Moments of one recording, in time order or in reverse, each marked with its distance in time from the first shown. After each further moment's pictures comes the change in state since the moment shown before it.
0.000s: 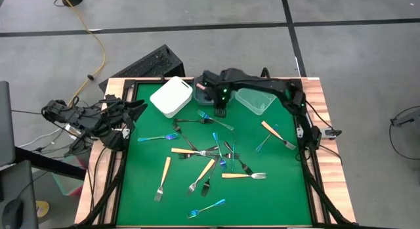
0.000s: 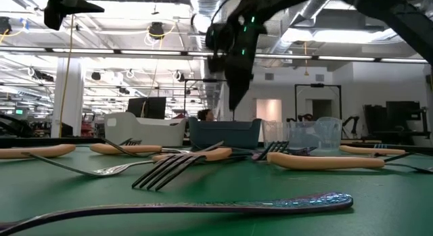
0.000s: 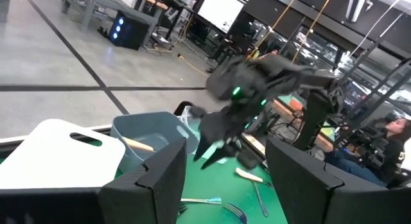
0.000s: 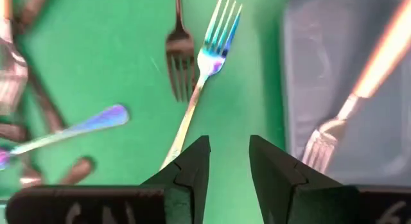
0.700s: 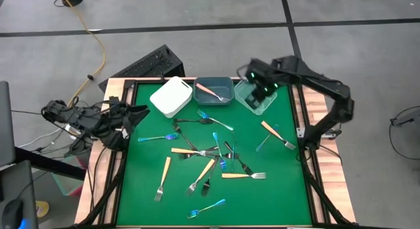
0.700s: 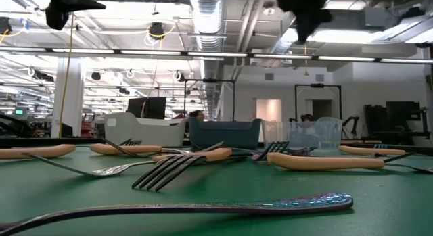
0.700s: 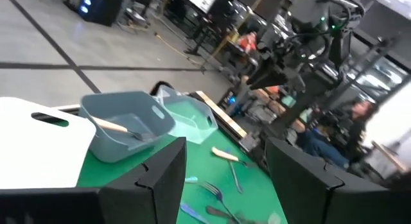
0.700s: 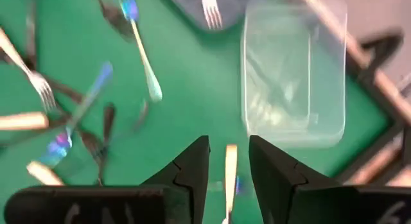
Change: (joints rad) left arm 0.000 0.000 0.000 -0.007 0.161 -0.016; right arm 0.034 -0.582 -0.196 -0.356 0.248 0.666
